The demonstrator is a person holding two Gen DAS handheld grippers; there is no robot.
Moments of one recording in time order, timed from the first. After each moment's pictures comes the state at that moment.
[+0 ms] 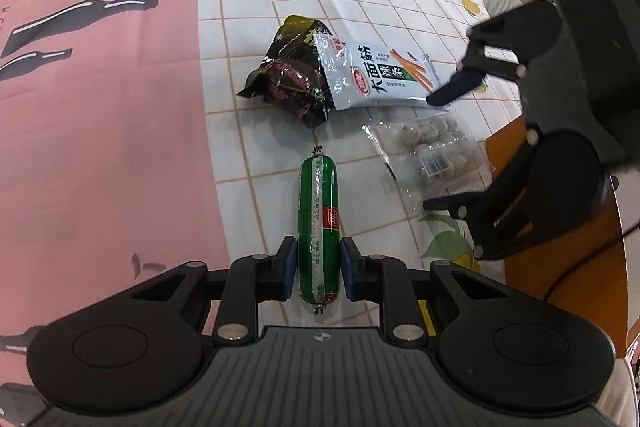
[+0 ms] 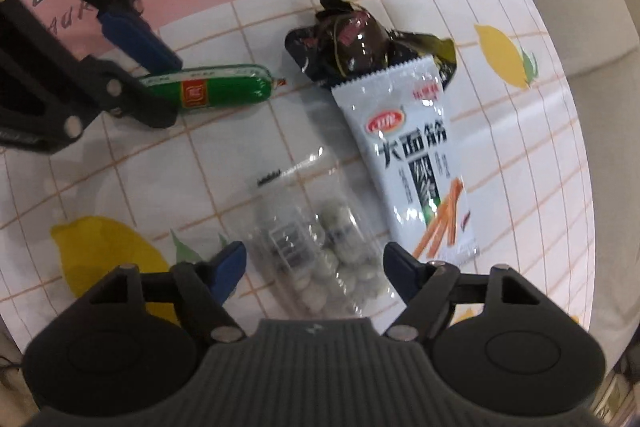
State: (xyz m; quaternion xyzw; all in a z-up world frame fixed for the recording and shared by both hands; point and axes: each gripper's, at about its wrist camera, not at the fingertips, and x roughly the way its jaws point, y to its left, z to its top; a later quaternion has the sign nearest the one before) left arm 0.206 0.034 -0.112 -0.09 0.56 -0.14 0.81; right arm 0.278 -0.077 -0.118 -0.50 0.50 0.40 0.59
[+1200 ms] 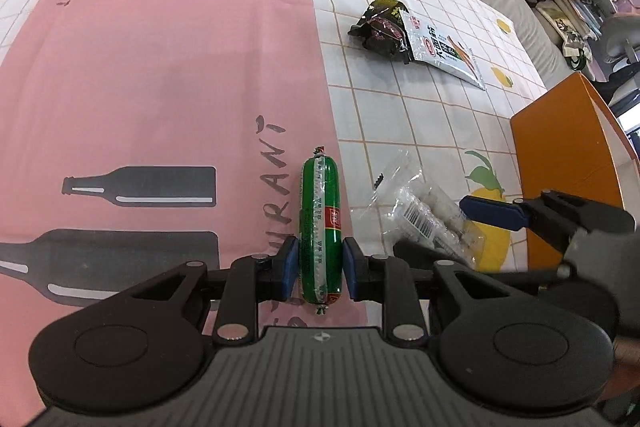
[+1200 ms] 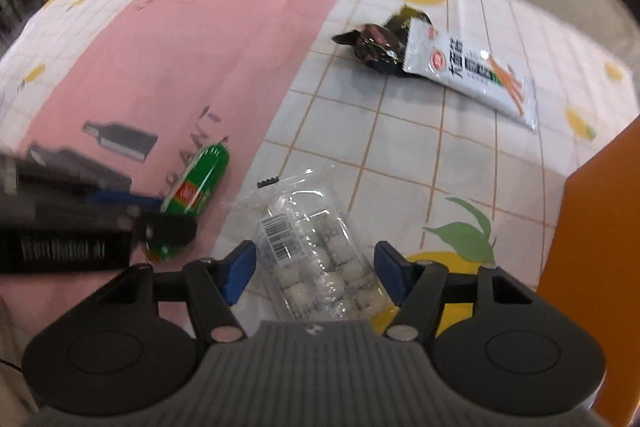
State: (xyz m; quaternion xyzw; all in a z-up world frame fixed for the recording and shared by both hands) left arm 0.120 0.099 -0.111 -0.15 0.55 -0.08 0.82; right arm 0.133 -0.064 -0.111 -0.13 0.51 0.22 0.82
